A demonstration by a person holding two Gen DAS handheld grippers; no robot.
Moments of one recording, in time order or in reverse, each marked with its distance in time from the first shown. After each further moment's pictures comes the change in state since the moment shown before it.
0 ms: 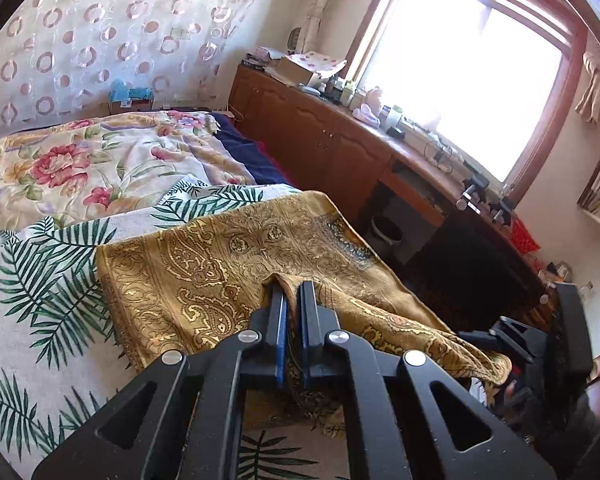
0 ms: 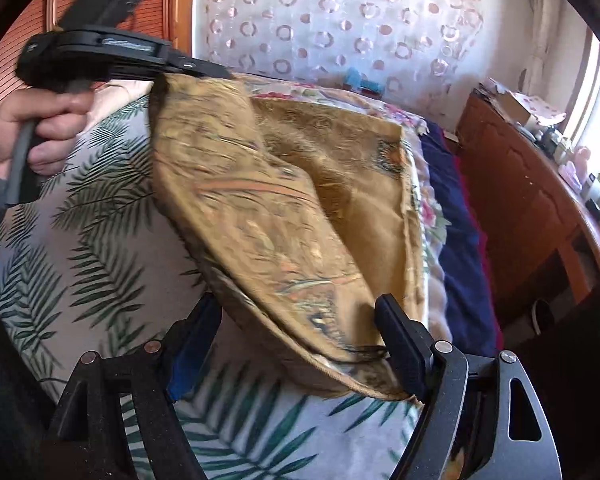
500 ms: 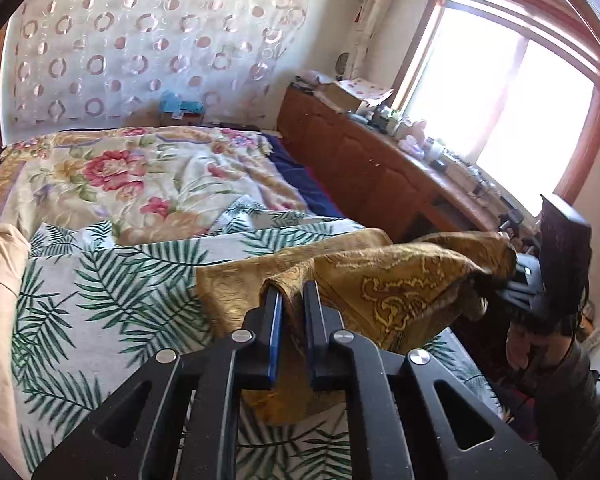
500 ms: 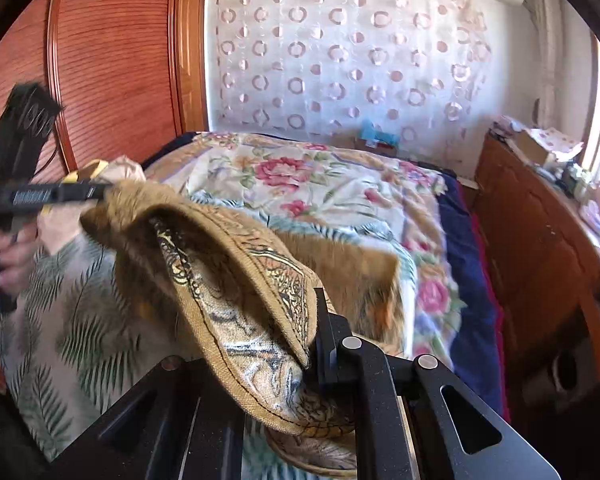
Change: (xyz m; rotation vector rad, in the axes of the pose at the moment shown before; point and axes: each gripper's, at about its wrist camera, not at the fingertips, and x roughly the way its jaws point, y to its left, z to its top) left arm -0.040 0.045 0.011 -0.062 -0.064 0.163; right arm 0.030 -0.041 0.127 0.010 -0.177 0.113
